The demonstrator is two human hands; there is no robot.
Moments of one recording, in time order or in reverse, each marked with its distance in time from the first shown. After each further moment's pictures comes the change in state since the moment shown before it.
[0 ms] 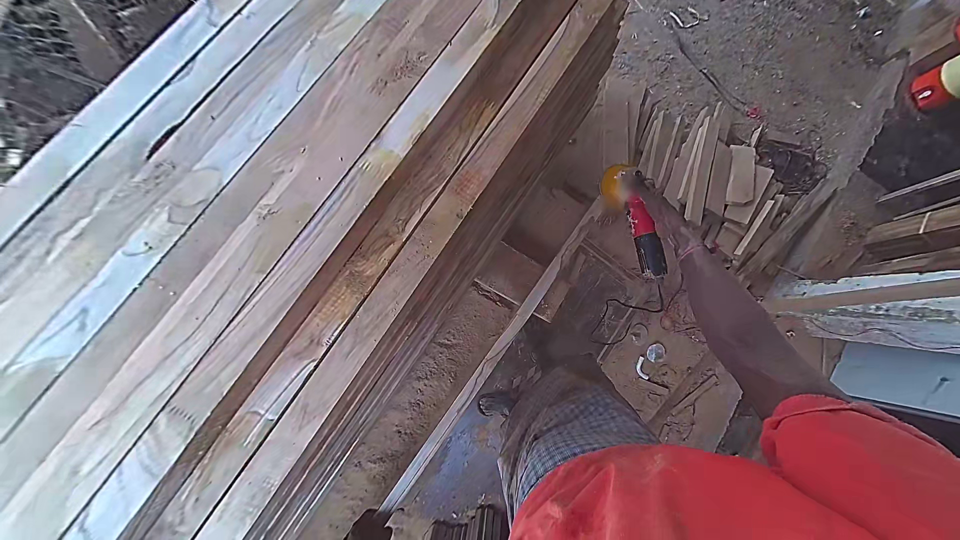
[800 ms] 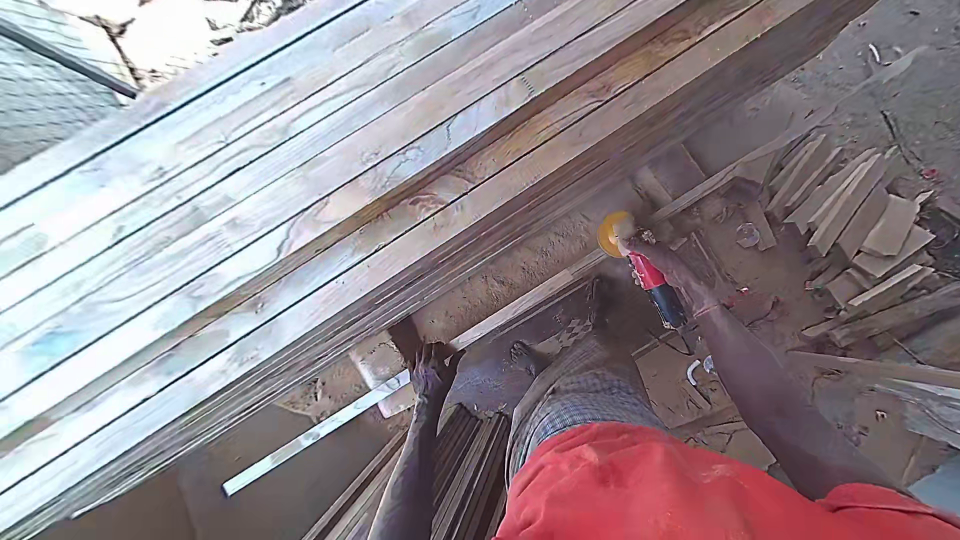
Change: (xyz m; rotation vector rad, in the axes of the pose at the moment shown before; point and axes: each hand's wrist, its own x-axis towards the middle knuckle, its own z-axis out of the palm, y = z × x) left_hand -0.003 -0.171 0.122 -0.336 0.736 0.268; right_hand -0.389 0.162 0.292 -0.338 -0.495 0.067
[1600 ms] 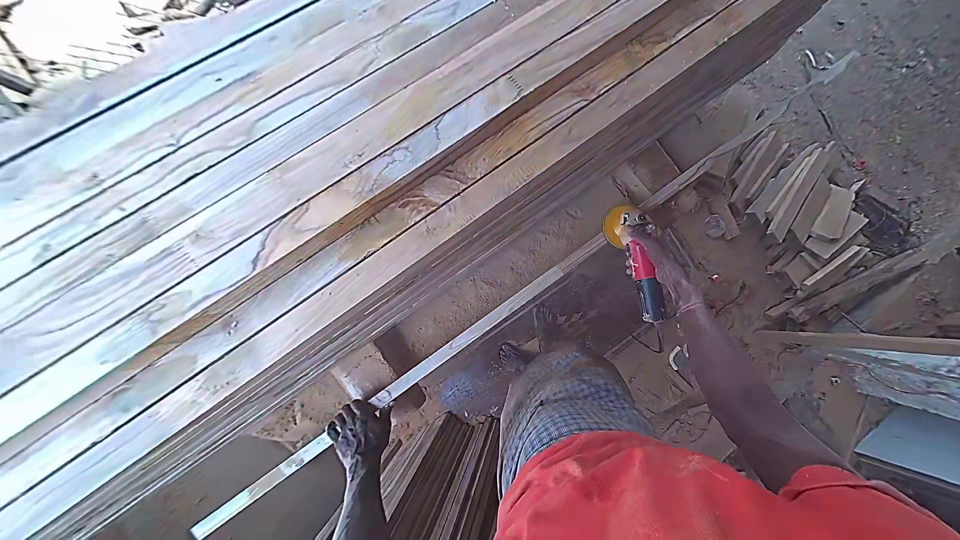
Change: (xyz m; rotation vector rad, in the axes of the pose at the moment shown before) left_hand -0.047 -0.148 -0.004 0.212 -0.124 -0.340; right_hand -0.004 0.010 0.008 0.241 0.201 0.028
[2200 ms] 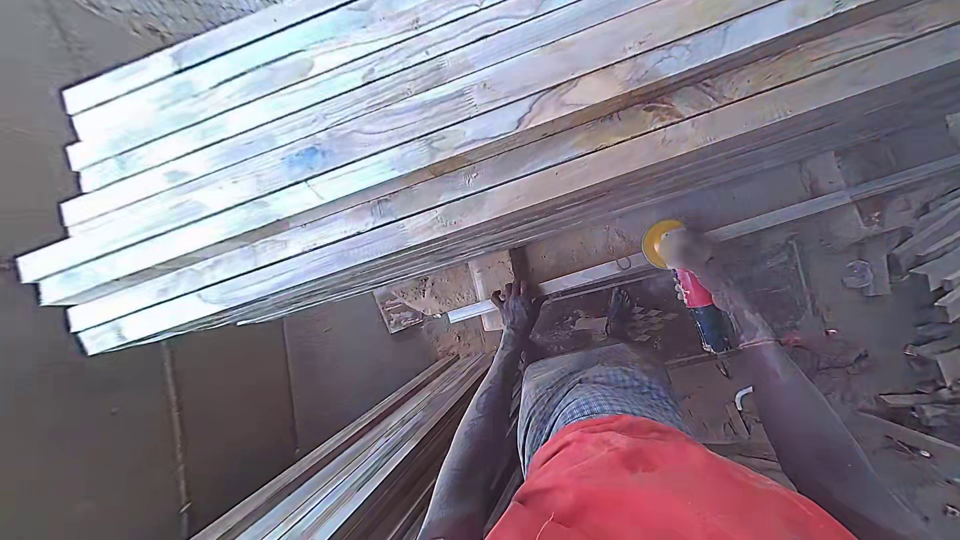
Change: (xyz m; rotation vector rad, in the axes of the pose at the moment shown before) left_hand -0.001 0.074 -0.028 -0.379 0.008 0.192; right_hand -0.063 0.079 0.205 -0.386 -0.258 -0.089
